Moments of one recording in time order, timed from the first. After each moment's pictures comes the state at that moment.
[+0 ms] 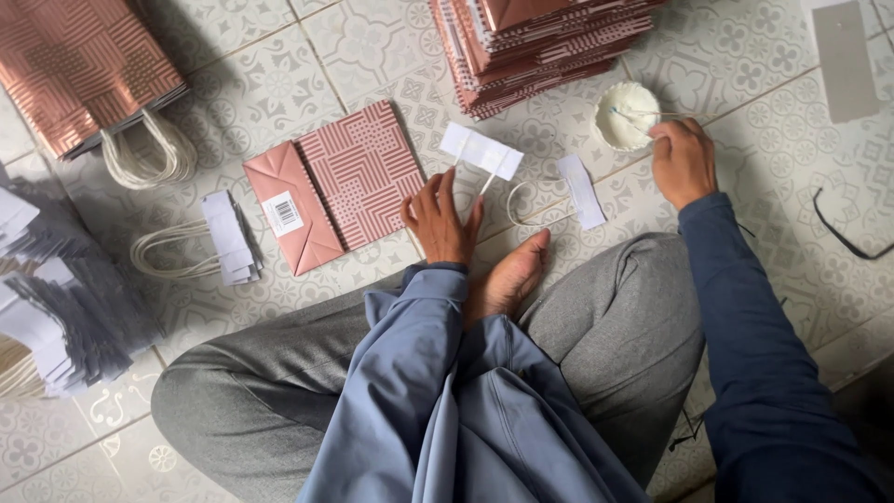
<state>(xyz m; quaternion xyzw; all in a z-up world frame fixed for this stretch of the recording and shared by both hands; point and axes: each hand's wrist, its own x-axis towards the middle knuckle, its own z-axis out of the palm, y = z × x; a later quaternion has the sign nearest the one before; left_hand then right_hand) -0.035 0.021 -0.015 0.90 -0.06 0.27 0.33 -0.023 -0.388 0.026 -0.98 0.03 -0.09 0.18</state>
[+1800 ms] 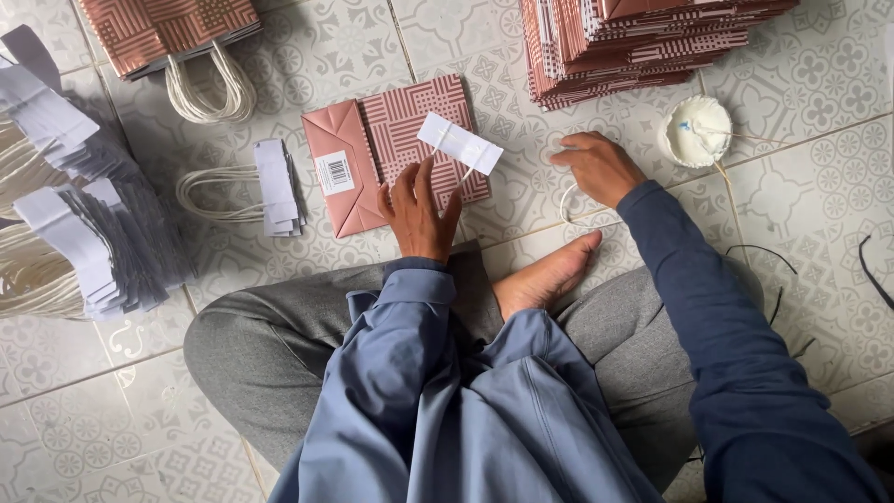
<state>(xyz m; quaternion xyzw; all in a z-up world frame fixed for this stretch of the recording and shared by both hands) -0.044 0.135 0.003 0.92 0.03 0.23 0.32 0.040 -0.195 0.012 -0.94 -0.30 0.06 0.13</state>
